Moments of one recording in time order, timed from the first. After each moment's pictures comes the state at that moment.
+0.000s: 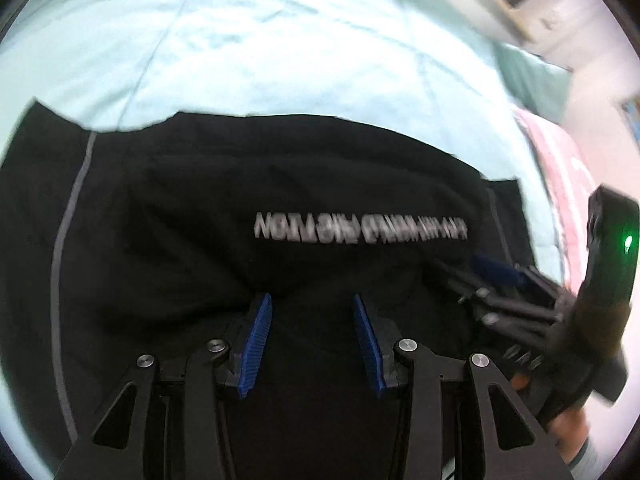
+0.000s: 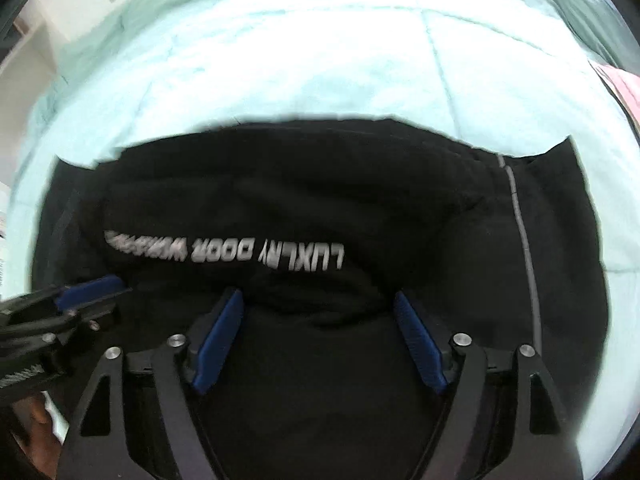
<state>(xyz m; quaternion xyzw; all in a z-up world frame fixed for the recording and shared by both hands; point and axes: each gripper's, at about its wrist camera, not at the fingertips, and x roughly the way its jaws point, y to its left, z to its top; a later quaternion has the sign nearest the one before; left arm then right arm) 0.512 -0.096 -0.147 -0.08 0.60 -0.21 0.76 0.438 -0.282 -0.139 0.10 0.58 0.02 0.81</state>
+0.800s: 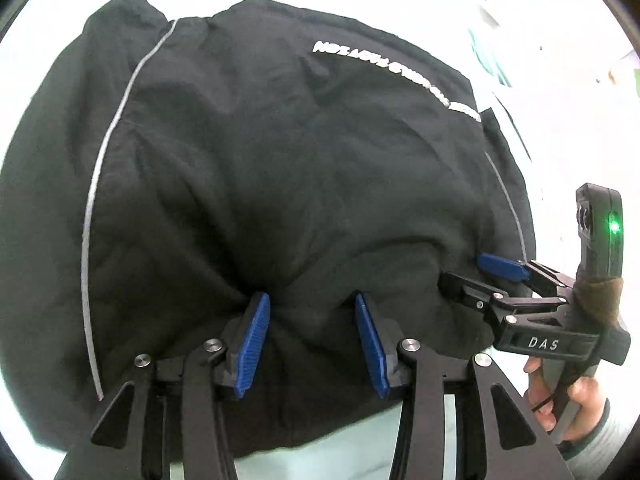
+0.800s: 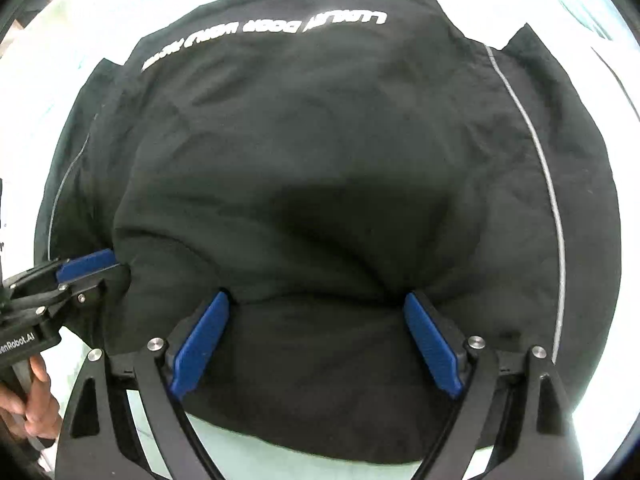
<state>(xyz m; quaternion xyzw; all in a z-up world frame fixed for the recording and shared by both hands) 0.400 -0.072 -0.170 -0.09 0.59 -0.23 0.77 0.332 -0.241 -0.148 0.09 0.61 0.03 0.79</state>
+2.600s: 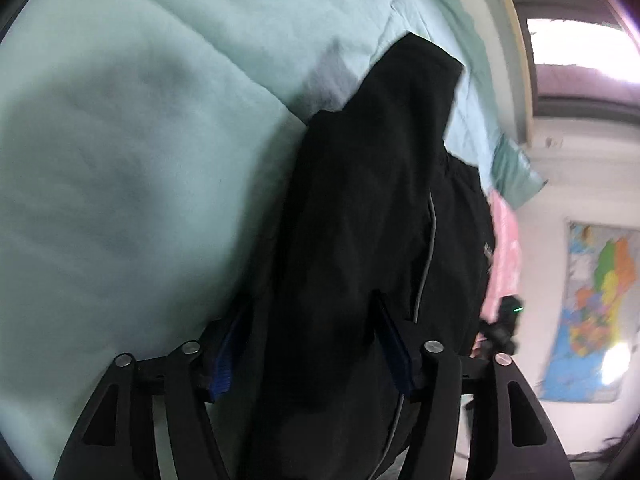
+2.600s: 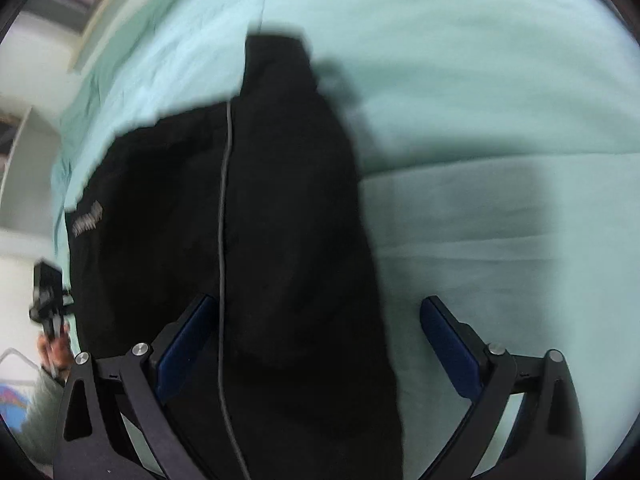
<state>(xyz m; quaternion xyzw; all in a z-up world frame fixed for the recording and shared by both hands) 0.521 0.119 -0.239 -0.34 0.64 -0.24 0.65 0.373 -0.472 -0.180 0.23 0.63 0.04 0.74</state>
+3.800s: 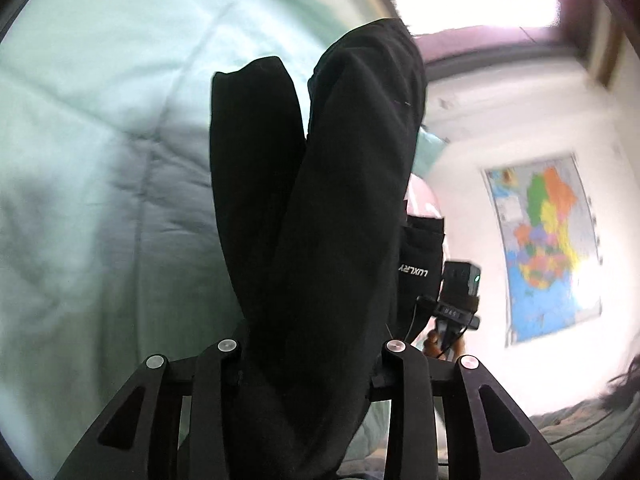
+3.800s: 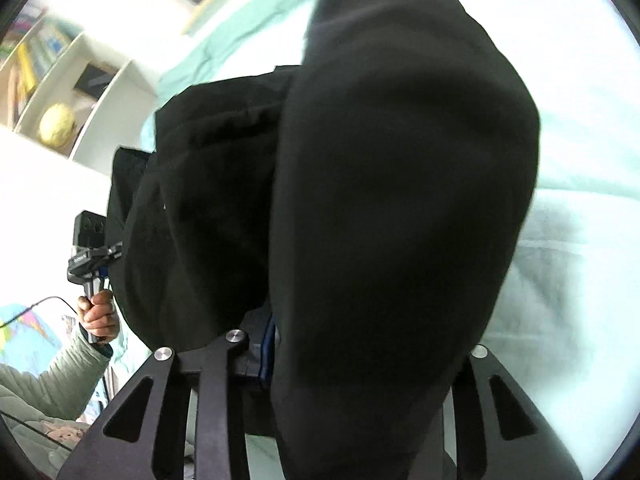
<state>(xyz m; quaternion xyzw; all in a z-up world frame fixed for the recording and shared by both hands) 0.430 0.047 -0.119 -0.31 0.53 -0.39 0.69 0.325 -0.411 -0.094 0.23 0.54 0.20 0.78</state>
